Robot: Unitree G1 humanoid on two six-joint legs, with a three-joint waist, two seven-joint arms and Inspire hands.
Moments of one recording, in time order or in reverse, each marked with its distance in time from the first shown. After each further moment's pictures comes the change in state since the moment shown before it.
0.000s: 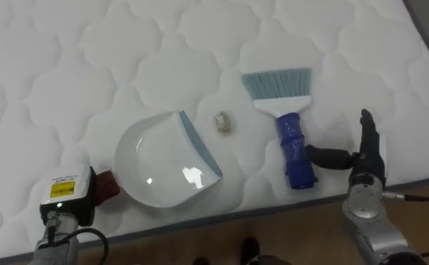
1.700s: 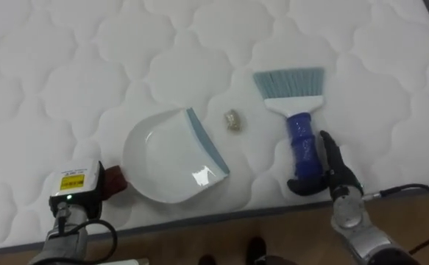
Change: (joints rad) left arm -0.035 -0.026 -0.015 -0.011 0.000 0.039 -0.062; right arm -0.099 0.029 0.088 0.322 -0.297 0.031 0.150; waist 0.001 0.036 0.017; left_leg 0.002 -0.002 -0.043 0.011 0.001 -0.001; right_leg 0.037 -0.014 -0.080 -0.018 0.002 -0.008
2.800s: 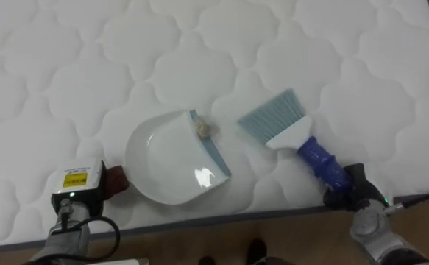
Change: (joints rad) left arm -0.017 -0.001 -0.033 0.001 0.001 0.020 -0.020; right arm -0.033 -0.037 -0.003 0.155 -0.004 0.088 -0.029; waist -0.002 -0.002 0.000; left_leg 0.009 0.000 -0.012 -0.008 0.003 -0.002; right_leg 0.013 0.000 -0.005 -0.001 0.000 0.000
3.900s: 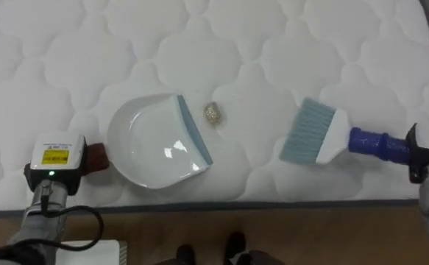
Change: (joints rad) left arm -0.059 0.135 -0.070 -0.052 0.052 0.074 0.091; right arm -0.192 -0.264 0.105 0.076 -0.729 0.155 -0.101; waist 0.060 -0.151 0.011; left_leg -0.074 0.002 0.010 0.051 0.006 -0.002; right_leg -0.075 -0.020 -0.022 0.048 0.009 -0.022
